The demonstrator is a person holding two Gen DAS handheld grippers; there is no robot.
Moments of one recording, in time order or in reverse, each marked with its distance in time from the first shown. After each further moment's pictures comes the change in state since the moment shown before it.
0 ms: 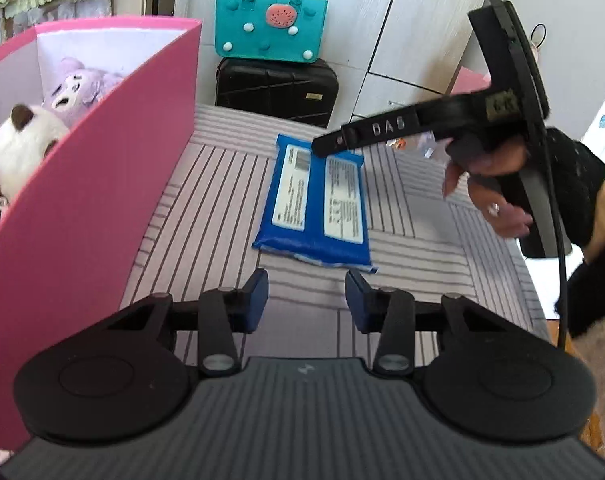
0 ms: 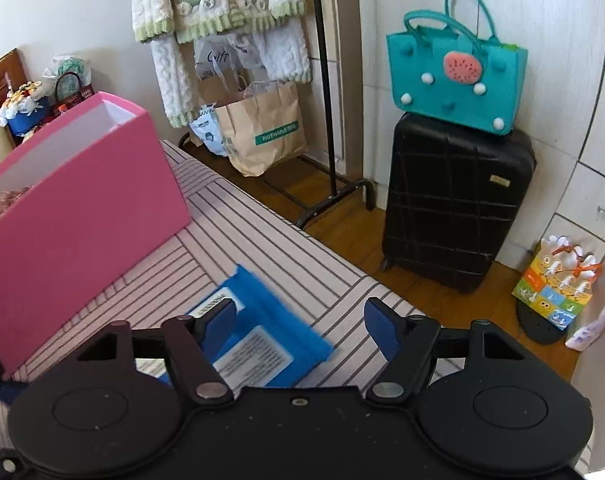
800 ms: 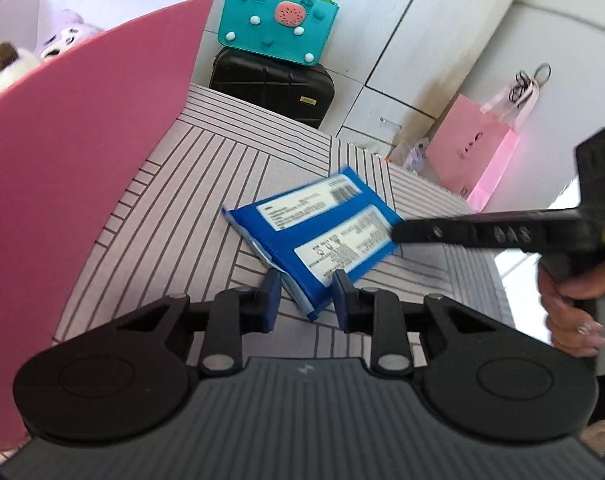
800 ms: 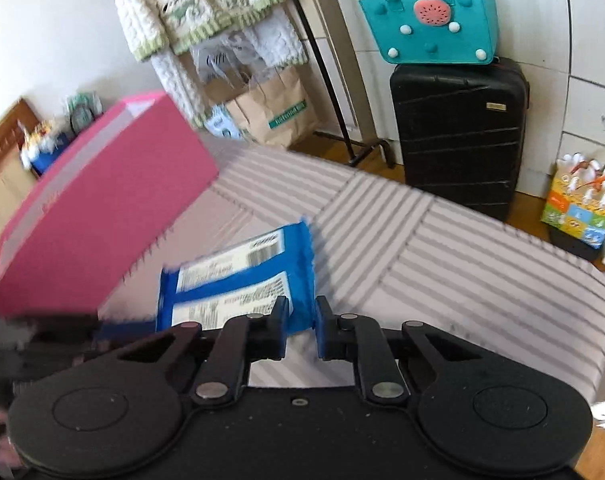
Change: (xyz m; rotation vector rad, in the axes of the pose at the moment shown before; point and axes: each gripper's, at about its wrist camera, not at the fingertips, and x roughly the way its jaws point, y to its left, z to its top) left arm 0.024 0.007 -0.004 -0.116 -0.033 -0.076; right arm -0.051 -0.016 -0.066 0.201 0.042 0.135
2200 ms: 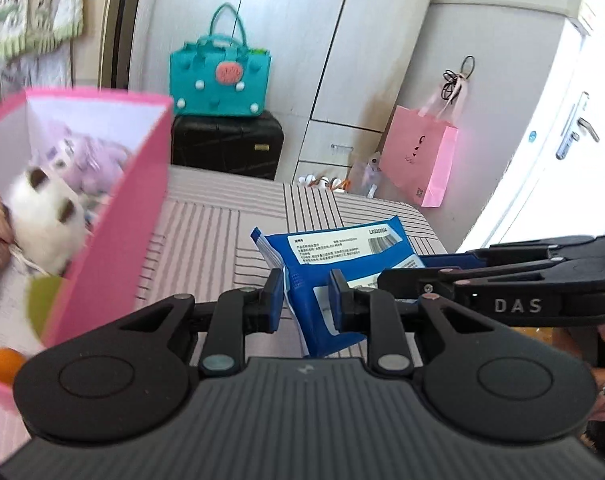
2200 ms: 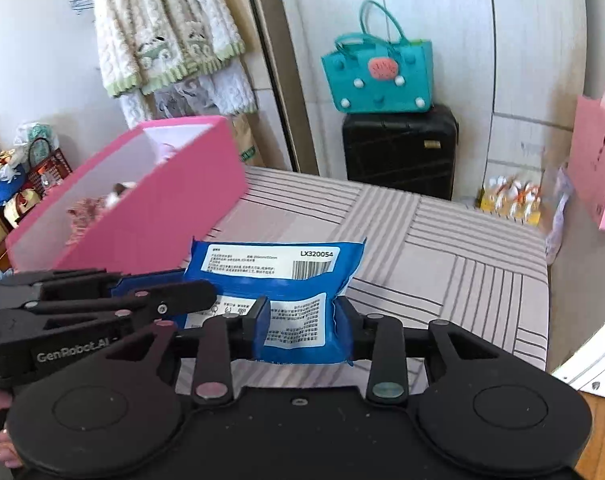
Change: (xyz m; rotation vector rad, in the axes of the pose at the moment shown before) left arm -0.091 -0.010 0.000 0.235 -0.122 -0.083; right arm -0.067 0.124 -0.061 0.051 -0.176 -0.258
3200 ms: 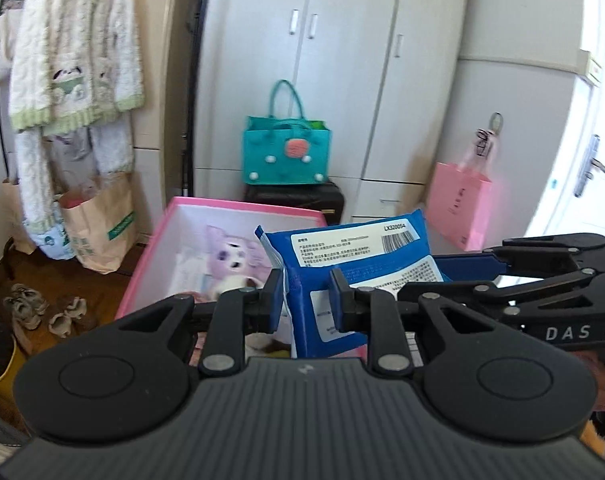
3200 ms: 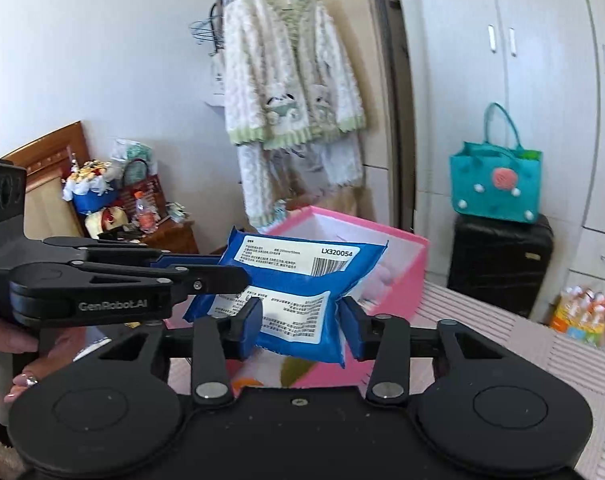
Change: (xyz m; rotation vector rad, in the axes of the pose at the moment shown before) left arm -0.133 0.114 0.059 0.040 -0.125 0.104; right arm -0.040 0.168 0.050 -0.195 -0.194 0.183
